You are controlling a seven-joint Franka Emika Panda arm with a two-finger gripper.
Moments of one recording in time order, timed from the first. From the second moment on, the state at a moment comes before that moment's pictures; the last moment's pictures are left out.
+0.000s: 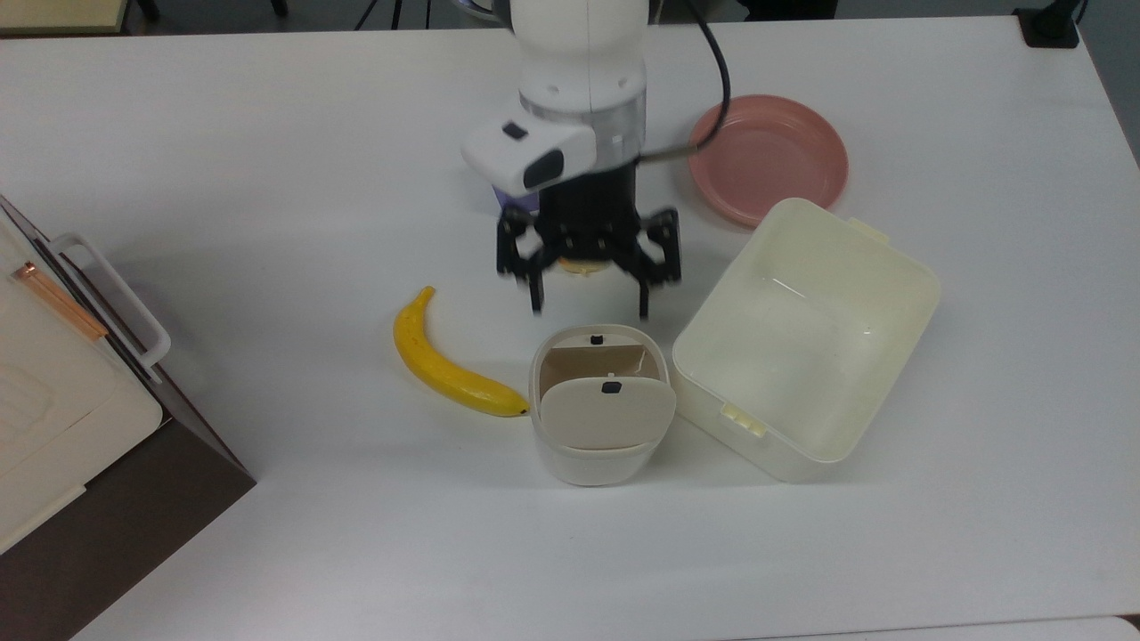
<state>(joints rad) 0.24 0.37 -0.10 -1.50 0.05 2.24 0.24</state>
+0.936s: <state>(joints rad) 0.10 0.02 -0.04 -1.61 0.01 1.66 0.12</state>
